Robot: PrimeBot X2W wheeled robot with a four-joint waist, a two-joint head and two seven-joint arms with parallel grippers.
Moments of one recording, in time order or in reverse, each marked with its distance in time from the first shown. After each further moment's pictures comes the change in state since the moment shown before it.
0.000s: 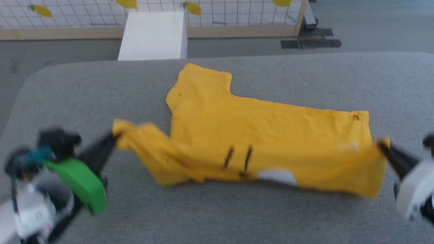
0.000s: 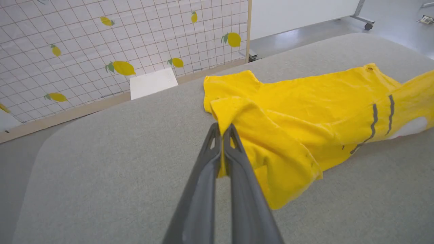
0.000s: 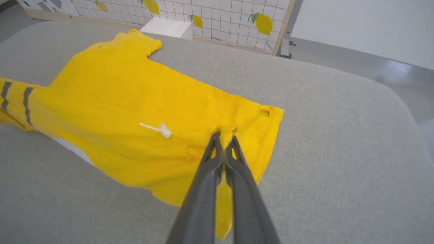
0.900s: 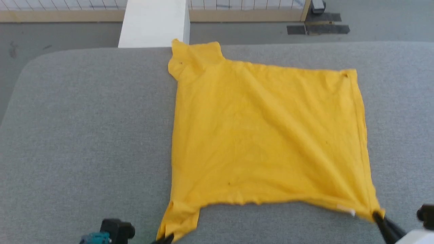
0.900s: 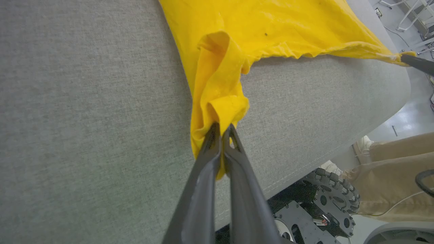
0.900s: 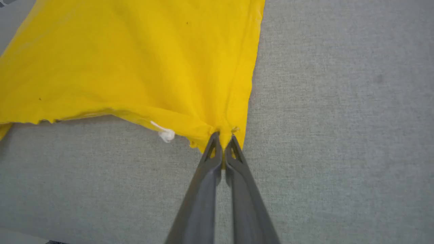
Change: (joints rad) left arm 0.284 -0.199 -0.153 0.066 -0.142 -0.067 -0.085; right arm 0.269 0.240 -0.111 0.067 -0.045 0.000 -0.126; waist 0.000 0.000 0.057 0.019
